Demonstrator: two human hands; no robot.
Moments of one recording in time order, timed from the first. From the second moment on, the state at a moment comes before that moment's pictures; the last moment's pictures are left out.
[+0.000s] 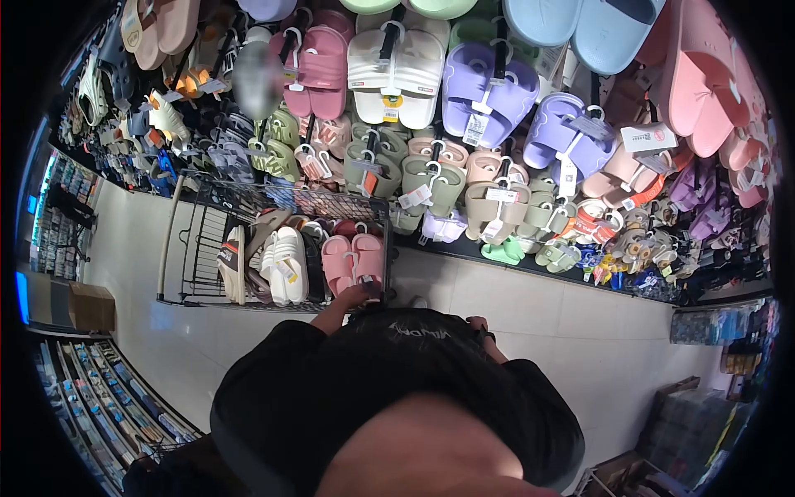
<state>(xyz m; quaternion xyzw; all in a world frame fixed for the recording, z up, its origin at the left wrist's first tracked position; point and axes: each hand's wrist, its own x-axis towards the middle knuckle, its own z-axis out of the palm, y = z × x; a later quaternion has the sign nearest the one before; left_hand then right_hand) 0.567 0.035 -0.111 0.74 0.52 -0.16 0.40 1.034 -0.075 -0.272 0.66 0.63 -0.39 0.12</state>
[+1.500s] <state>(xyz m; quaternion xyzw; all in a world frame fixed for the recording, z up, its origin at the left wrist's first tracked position) 0.555 0.021 -0.137 0.82 0.43 -0.27 0.27 1.032 -0.071 -0.283 0.63 0.65 -0.39 0.14</state>
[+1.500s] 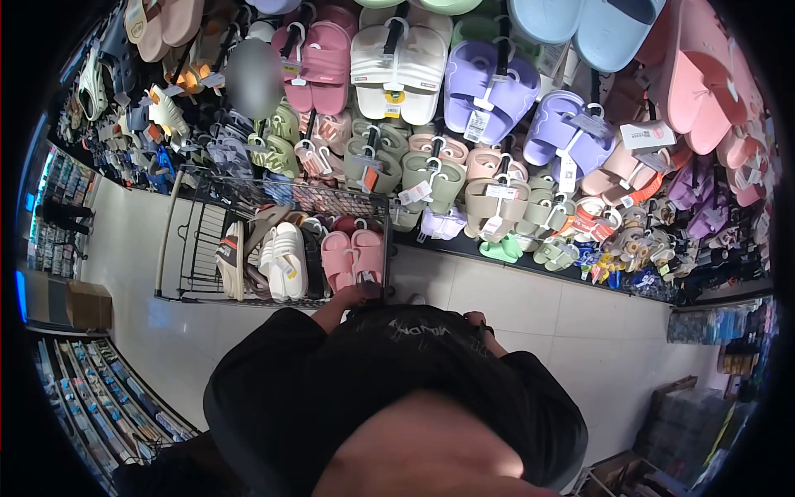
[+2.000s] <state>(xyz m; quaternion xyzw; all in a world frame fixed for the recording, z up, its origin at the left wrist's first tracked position) 0.561 0.033 -0.114 0.61 0.66 -0.18 0.40 1.033 -0.079 -0.278 0.64 0.65 -0.38 0.14</state>
